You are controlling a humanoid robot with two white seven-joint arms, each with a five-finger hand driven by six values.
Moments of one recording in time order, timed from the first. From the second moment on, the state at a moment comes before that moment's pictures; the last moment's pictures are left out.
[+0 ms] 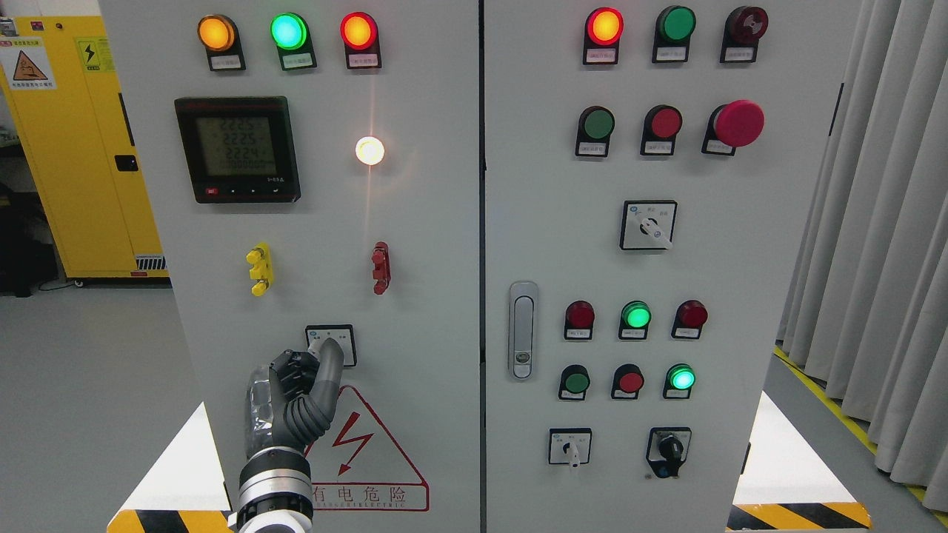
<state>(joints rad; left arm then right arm) -0.45 -0.15 -0.07 -1.92 -0.21 0.70 0.32 0.10 0.12 -0.16 -0.19 0.12 0.01 -0.20</state>
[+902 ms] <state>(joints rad) -0.45 -0.15 -0.07 -1.92 -0.19 0.70 0.33 0.10 0.12 -0.16 -0.19 0.12 0.01 -0.20</state>
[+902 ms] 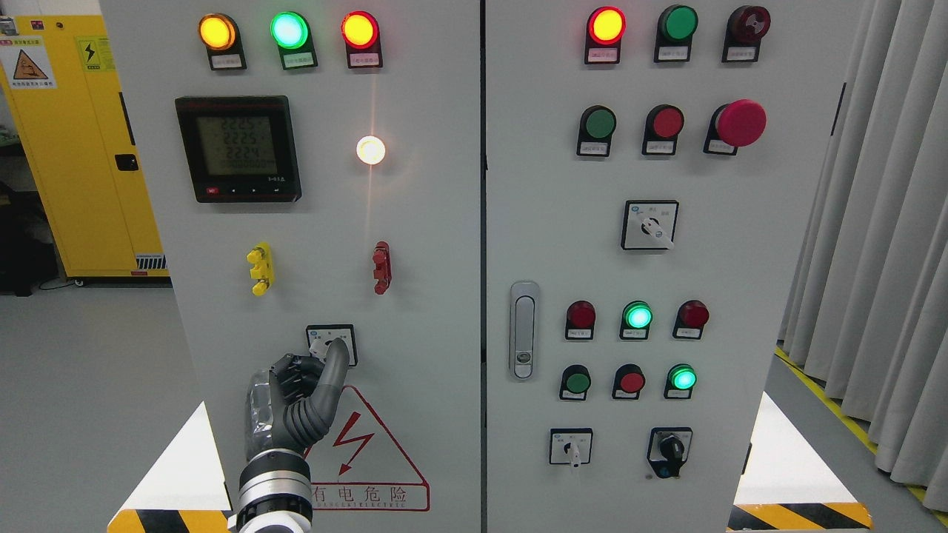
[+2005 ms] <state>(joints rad) -0.40 -0.15 -0.07 -1.93 -0.15 0.63 0.40 0.10 0.12 -0.16 -0.19 0.12 0.01 -0.20</state>
